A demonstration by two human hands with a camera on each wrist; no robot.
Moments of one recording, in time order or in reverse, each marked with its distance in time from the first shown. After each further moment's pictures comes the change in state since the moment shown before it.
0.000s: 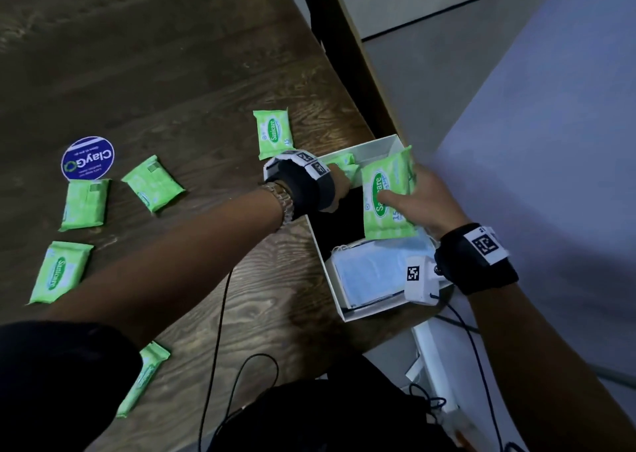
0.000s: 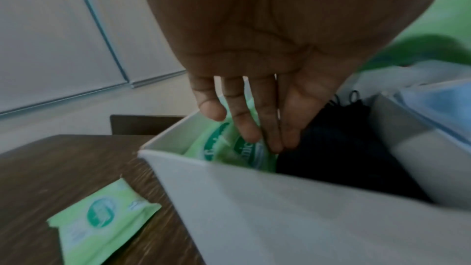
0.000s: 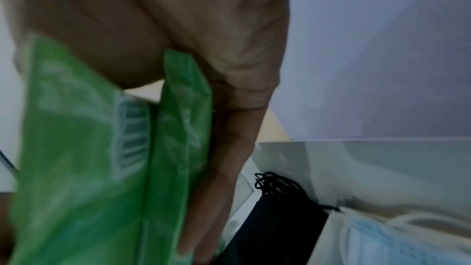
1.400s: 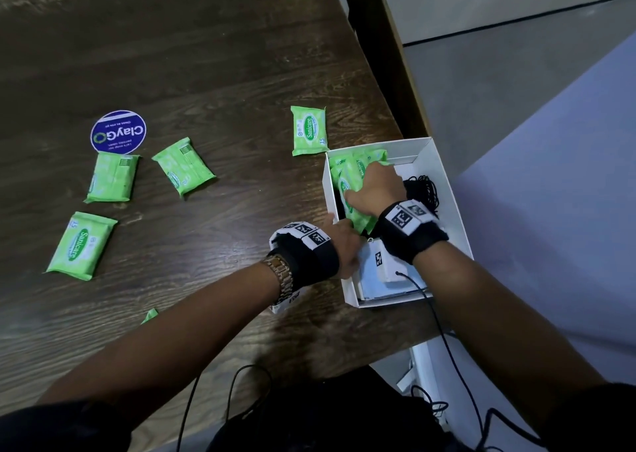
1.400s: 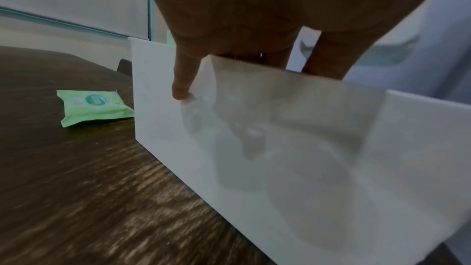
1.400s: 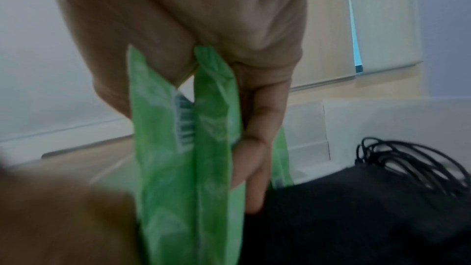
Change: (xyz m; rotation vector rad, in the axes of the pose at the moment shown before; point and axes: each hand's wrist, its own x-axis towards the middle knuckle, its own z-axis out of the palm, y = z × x) left_hand -0.066 0.035 0.098 -0.468 0.313 0.019; right_hand 0.023 -0.087 0.115 -0.717 -0.069 -0.013
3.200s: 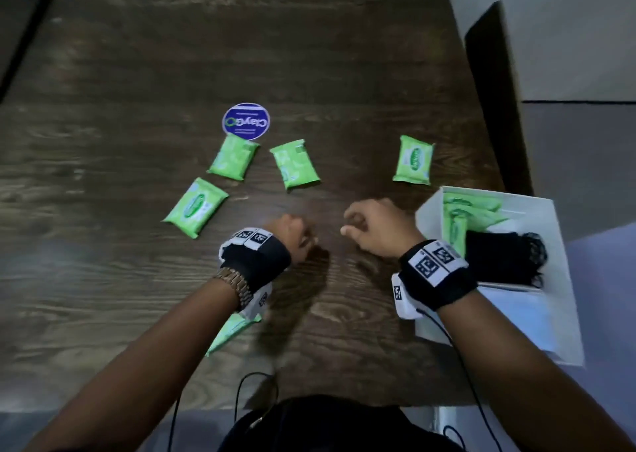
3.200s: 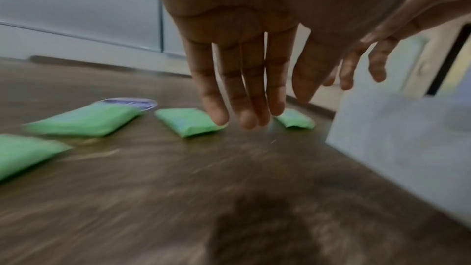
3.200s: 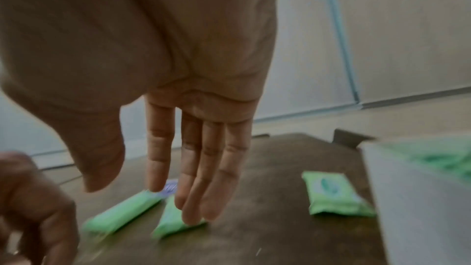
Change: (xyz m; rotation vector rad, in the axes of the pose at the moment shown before) left_hand -0.174 -0.170 0.073 -0.419 0.259 -0.626; right_hand -0.058 -0.136 0.049 -0.100 -0.233 -0.640
